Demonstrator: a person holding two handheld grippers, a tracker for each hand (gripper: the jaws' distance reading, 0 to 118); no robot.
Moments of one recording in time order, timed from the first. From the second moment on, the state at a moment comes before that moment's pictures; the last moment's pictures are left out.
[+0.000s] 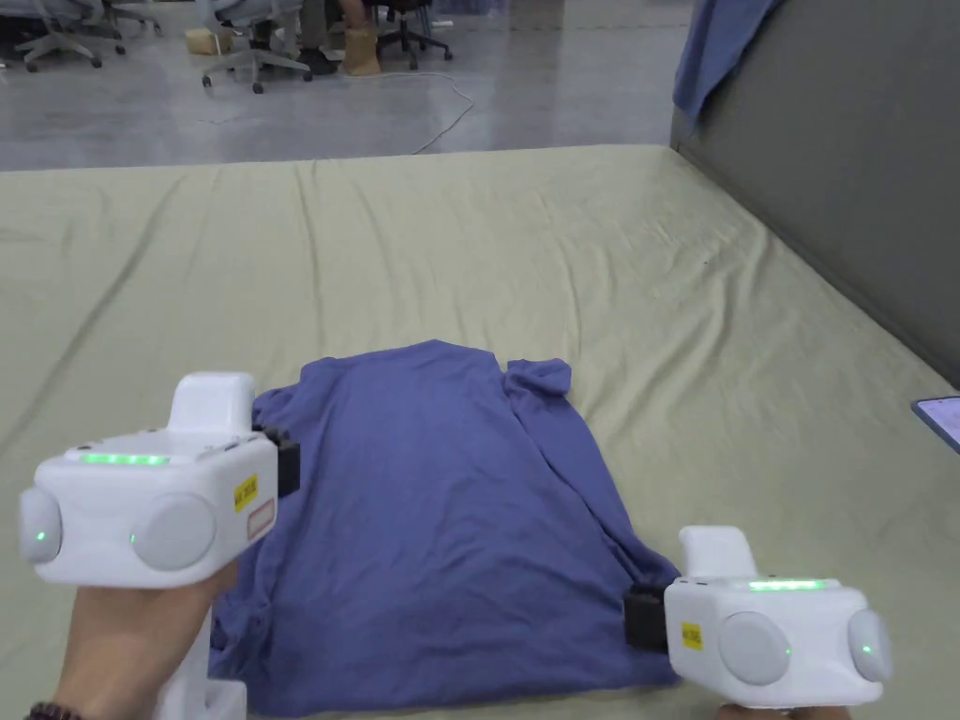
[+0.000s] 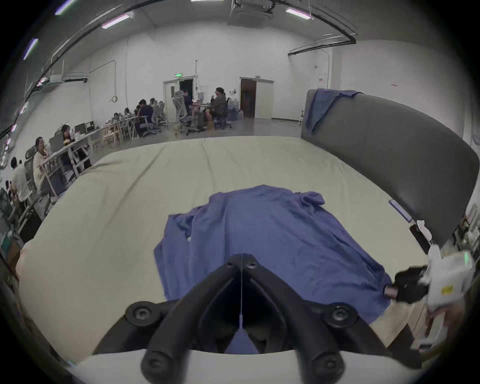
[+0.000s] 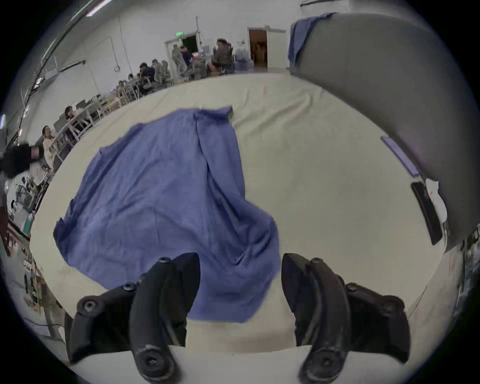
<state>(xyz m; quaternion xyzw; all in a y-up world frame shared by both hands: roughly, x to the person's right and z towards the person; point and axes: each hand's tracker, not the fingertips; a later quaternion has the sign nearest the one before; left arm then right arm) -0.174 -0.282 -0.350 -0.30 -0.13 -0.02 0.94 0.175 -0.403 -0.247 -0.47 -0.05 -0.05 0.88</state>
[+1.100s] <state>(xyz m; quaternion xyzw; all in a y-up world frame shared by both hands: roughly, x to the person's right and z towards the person) 0.013 -0.408 -0.681 -0.42 -0.21 -0.13 0.87 0.155 -0.439 -0.276 -0.48 -0.03 -0.01 0.88</state>
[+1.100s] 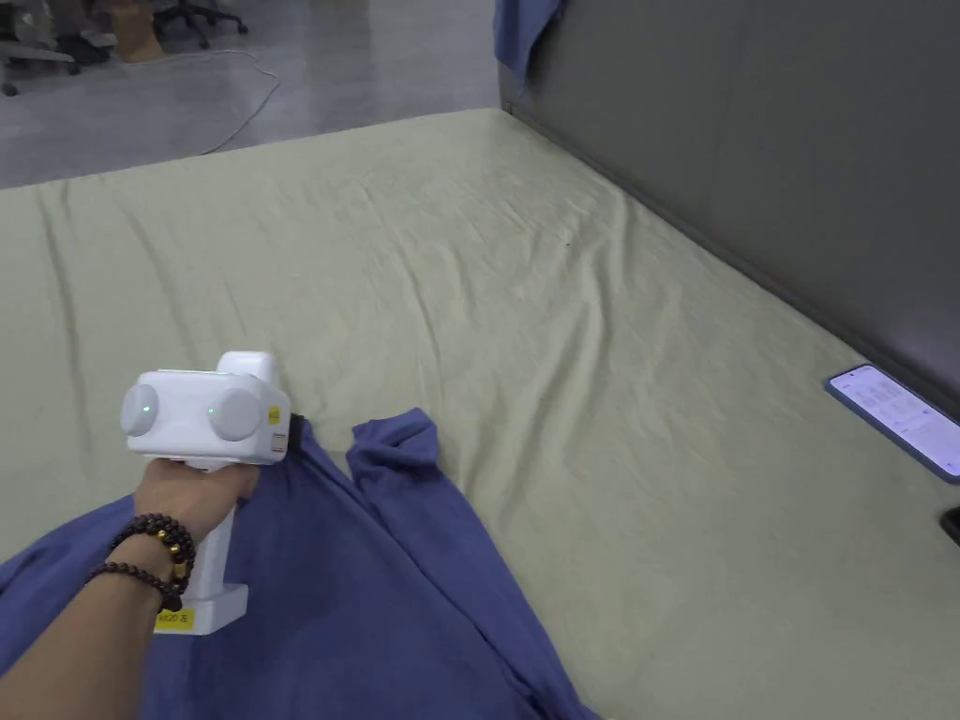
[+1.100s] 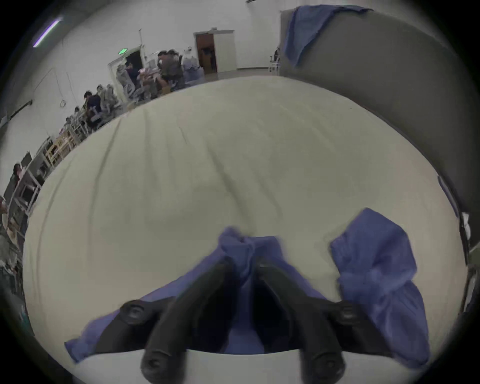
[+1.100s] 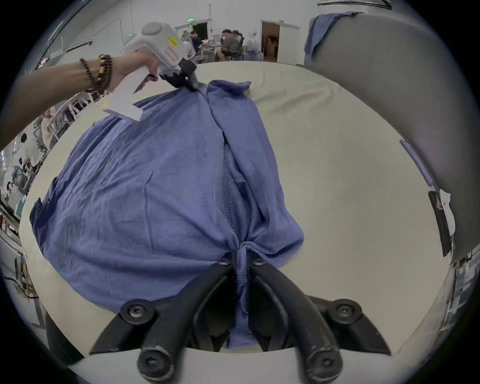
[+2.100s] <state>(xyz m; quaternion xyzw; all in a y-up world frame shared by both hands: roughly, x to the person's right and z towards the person) -0.255 0.101 -0.512 -0.04 -0.04 0.06 1.00 0.189 0.131 -0.510 -0.11 -0.01 0.07 0.99</state>
